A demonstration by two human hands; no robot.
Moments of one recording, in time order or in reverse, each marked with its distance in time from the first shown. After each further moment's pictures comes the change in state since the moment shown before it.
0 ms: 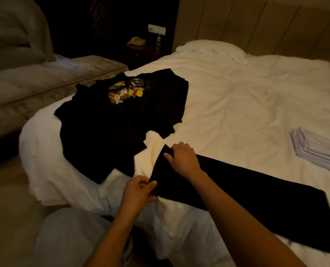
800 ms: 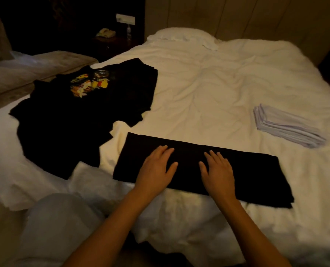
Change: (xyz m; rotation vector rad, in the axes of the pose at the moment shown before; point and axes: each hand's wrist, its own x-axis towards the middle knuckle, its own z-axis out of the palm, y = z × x) left_hand -0.038 0.019 0.112 0.942 -0.236 0.805; right_hand -0.154 0.135 -0.002 0.073 0.230 0.424
